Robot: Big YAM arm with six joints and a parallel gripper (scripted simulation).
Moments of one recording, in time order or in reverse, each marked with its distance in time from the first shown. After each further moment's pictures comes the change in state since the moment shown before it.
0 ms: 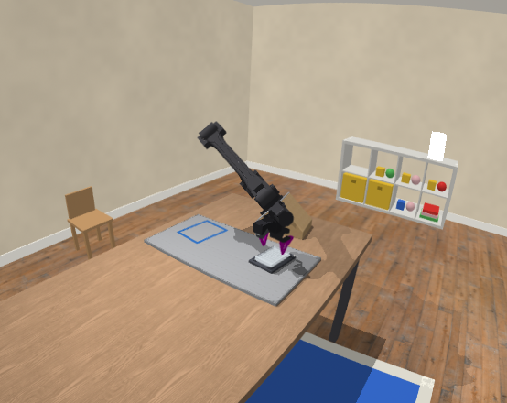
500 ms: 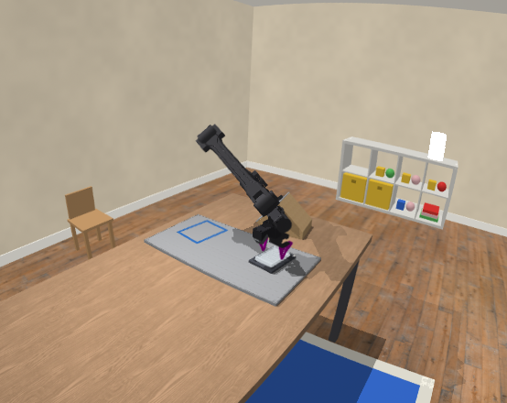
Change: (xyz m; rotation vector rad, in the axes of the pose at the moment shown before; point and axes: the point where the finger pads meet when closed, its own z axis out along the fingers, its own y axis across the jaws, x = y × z) arm 0.000 0.000 0.024 0.000 0.002 0.004
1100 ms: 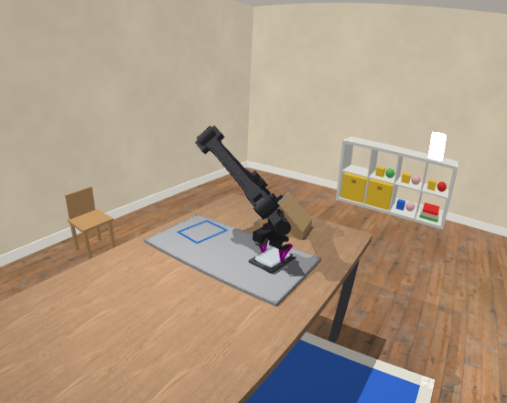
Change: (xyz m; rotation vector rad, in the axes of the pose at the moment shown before) arm 0.000 0.001 0.012 -0.002 -0.001 -0.003
